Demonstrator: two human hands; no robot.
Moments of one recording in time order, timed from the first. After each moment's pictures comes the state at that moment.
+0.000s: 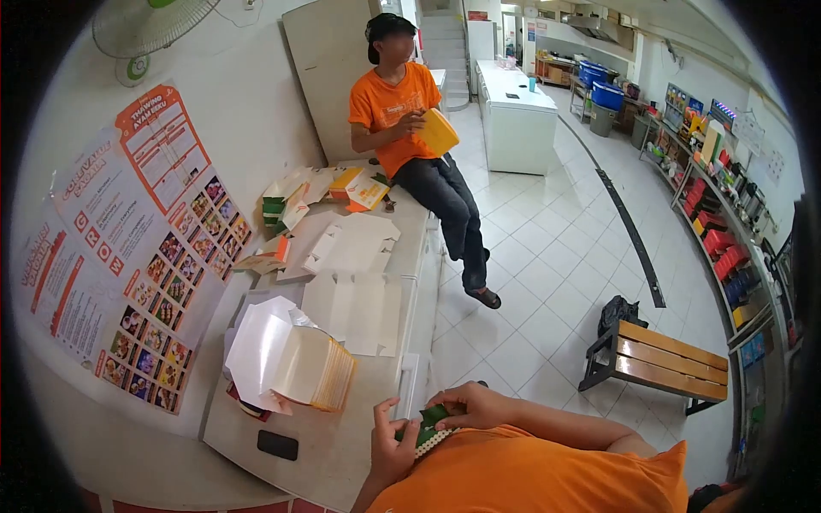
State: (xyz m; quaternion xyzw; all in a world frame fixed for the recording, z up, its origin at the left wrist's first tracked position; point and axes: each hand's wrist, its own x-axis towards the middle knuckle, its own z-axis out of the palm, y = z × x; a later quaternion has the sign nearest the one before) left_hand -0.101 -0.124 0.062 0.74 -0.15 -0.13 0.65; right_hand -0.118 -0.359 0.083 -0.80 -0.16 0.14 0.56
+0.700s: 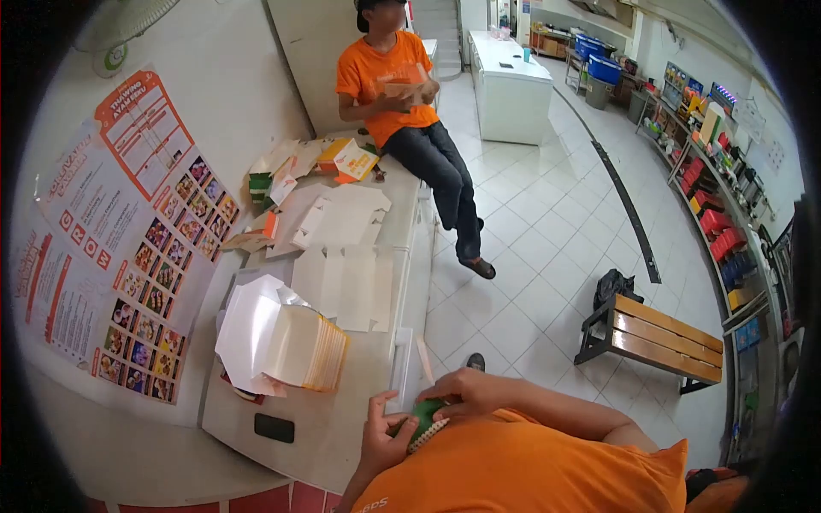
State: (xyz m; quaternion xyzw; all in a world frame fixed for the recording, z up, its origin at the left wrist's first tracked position) left_hand -0.112 -0.101 0.057 0.69 -0.13 -0.24 0.67; right_hand -0.118 -0.359 0.072 -0.81 -0.24 0.15 0.51
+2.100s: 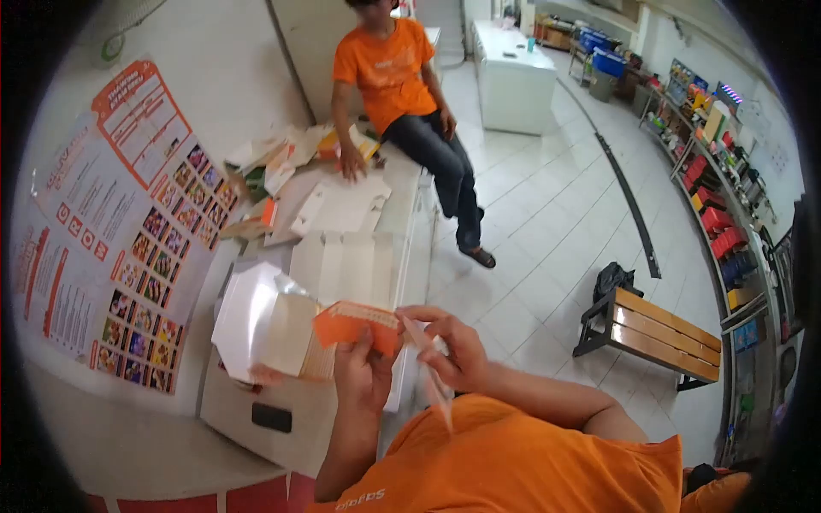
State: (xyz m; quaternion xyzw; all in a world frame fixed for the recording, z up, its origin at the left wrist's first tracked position) left_hand -0.024 -0.161 0.116 0.35 0.00 -0.20 0.91; right_hand -0.075 -0.327 0.102 -0.68 -0.23 -0.30 0.63
